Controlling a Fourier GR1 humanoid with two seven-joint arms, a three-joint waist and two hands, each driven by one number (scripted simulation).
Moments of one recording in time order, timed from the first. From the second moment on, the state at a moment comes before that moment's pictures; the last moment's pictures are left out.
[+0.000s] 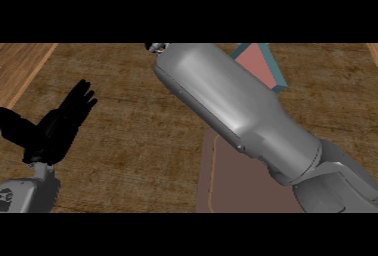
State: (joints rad) left arm -0.18 0.28 0.03 -1.56 0.27 -0.04 0.27; right arm -1.50 -0.01 0.49 -0.68 0.94 -0.05 1.19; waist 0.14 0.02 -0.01
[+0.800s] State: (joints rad) left arm -0.13 0.28 0.07 -1.59 0.27 -0.02 0.26; right arm -1.55 -0.01 0.44 -0.42 0.95 -0.16 1.13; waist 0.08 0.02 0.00
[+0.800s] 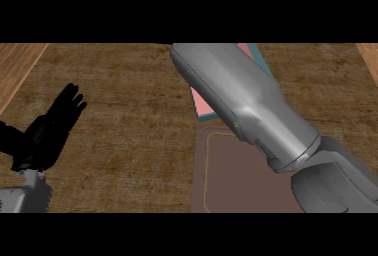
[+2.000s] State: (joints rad) left arm -0.09 0.28 0.09 -1.63 0.27 -0.04 0.27; right arm -1.25 0.00 0.36 -0.39 0.77 -0.58 0.99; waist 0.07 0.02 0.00
